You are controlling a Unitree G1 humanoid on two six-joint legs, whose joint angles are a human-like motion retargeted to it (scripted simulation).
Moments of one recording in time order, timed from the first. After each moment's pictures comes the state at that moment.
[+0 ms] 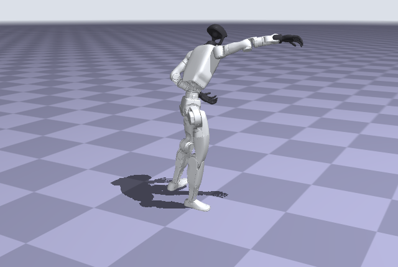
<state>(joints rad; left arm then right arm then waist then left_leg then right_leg) 0.16 0.43 -0.26 -0.19 -1.08 -0.21 0.00 0.98 -2.19 -1.34 1.23 0.00 0.02 0.17 0.40 -0.24 0.52 -0.21 0.45 0.48 0.38 -0.20 -0.09 -0.11 -0.09 -0.87 0.12 -0.25 0.18</state>
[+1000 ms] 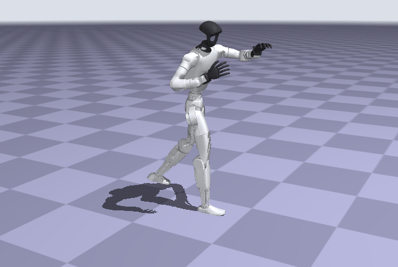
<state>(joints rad) -1.41 0.94 -0.76 0.14 0.18 0.05 0.41 -0.10 -0.80 0.03 -0.60 0.38 -0.29 -0.31 -0.55 0.11 0.27 0.23 0.28 0.61 0.56 -0.25 -0.04 -0.26 -0.25 -0.30 0.05 -0.04 0.16</state>
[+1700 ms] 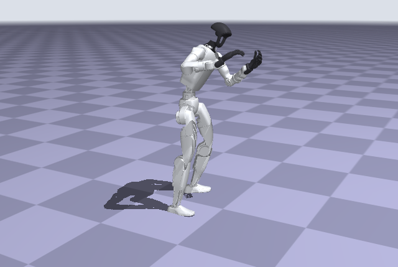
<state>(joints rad) -0.98 0.47 -0.41 -0.12 -0.77 -0.25 0.21 -0.27 -0.94 -0.16 -0.51 -0.32 -0.04 -0.45 -0.12 -0.22 0.44 -0.16 0.29 0.43 0.49 -0.29 -0.04 -0.03 -0.19 -0.15 0.12 -0.23 0.11</state>
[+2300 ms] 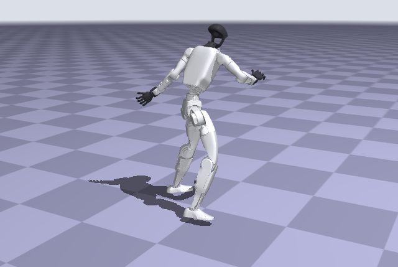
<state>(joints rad) 0.08 0.31 0.90 1.09 -1.61 -0.26 0.13 -0.34 -1.09 0.15 -0.13 -0.04 -0.17 -0.51 0.55 0.05 0.46 -0.11 0.25 -0.05 0.28 -0.31 -0.10 -0.18 -0.52 -0.50 0.59 -0.25 0.09</state>
